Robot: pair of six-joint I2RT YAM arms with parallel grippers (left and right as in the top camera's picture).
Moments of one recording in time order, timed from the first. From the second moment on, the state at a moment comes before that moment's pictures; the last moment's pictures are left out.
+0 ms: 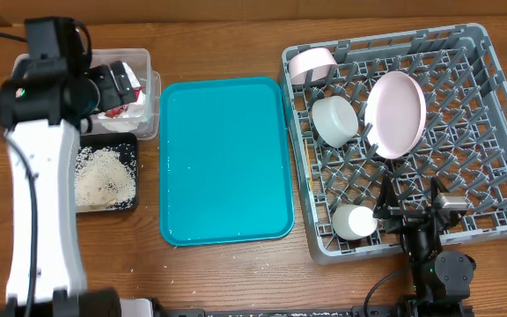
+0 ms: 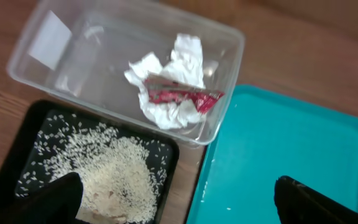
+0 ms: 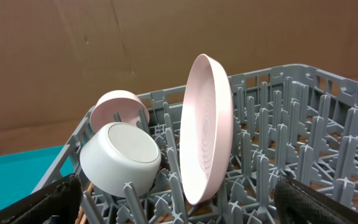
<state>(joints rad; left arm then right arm) 0.12 1.54 1.71 -1.09 -0.11 -0.24 0.01 0.01 0.02 -0.03 -0.02 0.18</state>
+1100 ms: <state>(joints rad) 0.12 0.34 0.29 -0.04 -0.06 -0.24 0.01 0.01 0.02 -0.03 -0.02 0.18</state>
